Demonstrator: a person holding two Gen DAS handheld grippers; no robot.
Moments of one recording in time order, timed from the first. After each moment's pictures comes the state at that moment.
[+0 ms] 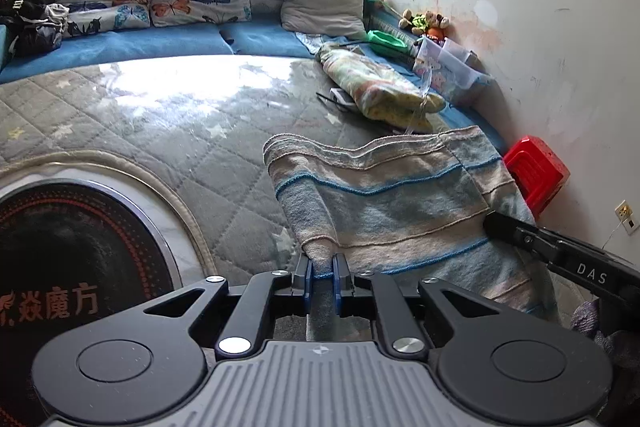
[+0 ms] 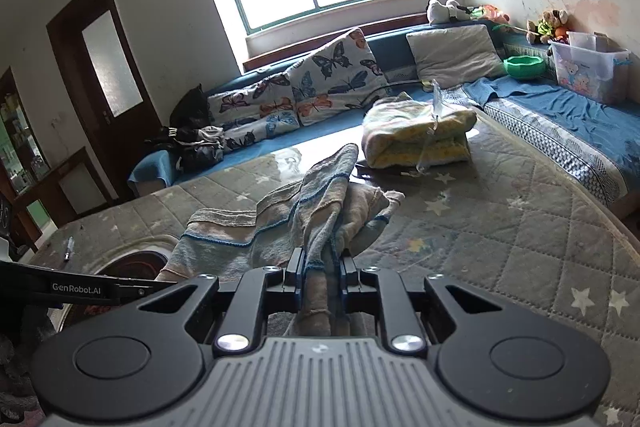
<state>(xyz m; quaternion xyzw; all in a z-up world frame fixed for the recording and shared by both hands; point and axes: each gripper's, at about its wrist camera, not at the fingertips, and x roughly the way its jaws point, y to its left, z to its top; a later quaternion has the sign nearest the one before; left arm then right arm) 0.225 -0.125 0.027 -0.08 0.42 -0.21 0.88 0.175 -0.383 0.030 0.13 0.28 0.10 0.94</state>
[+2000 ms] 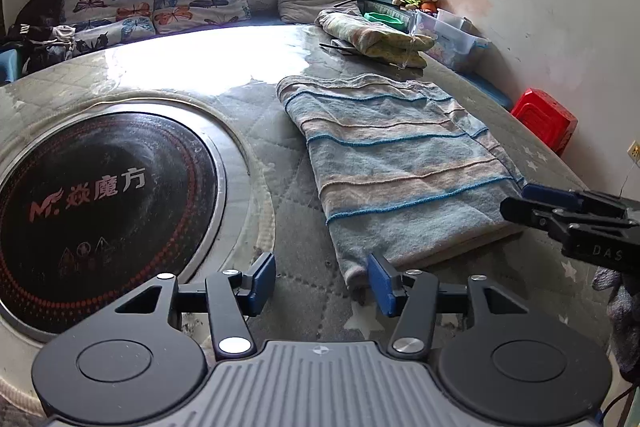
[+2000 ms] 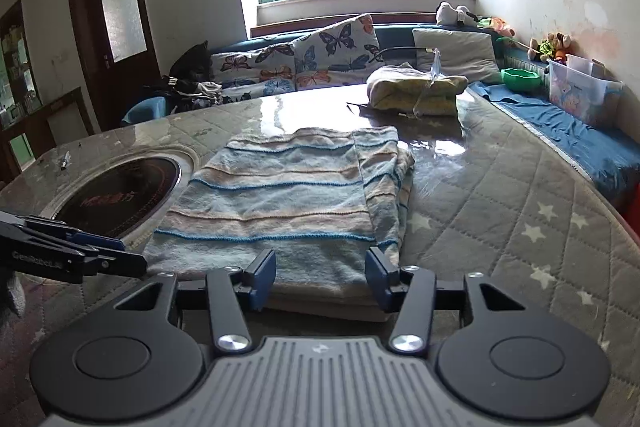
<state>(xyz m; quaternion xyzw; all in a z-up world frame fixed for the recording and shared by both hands) 0.124 -0.099 -0.008 -0.01 0.40 -0.20 0.89 0.080 -0.355 -0.003 0.04 0.30 0.10 0.95</state>
